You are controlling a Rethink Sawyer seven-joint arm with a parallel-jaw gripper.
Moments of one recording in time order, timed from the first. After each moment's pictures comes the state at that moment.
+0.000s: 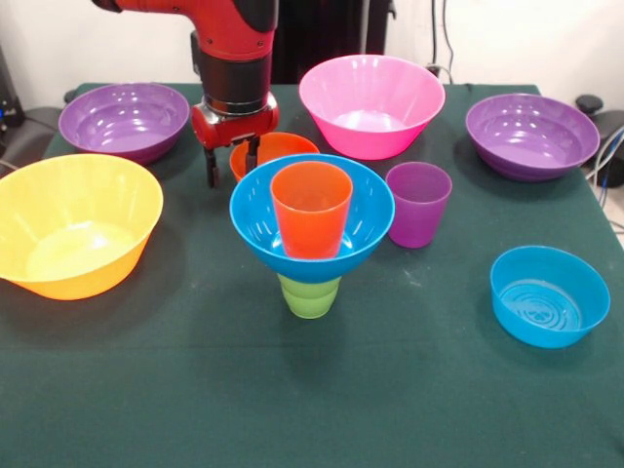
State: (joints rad) arm -0.56 -0.45 0.11 1.76 -0.59 0.25 1.23
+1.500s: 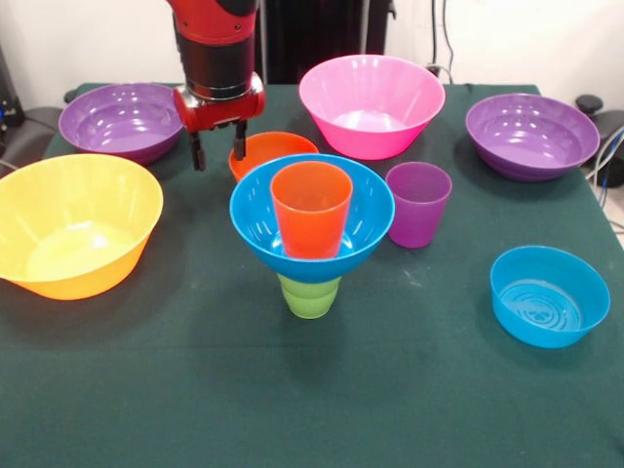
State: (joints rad) arm -0.62 -0.52 0.17 1.76 -0.54 0.41 1.23
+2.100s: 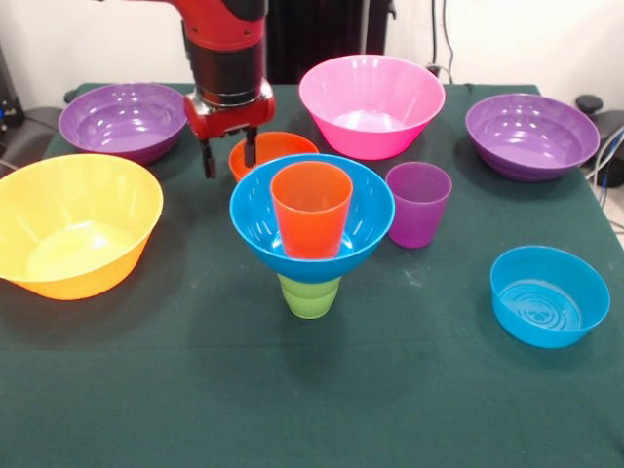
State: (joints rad) arm -0.62 -0.50 0.18 1.76 -0.54 0.37 1.23
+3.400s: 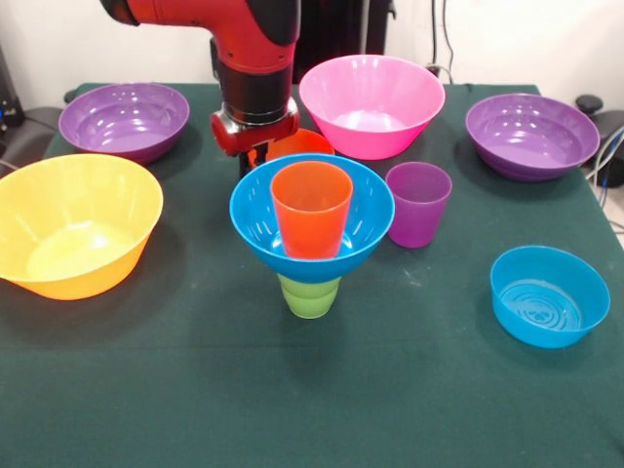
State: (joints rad) arm -0.52 -0.44 0.13 1.71 -0.52 0.40 1.23
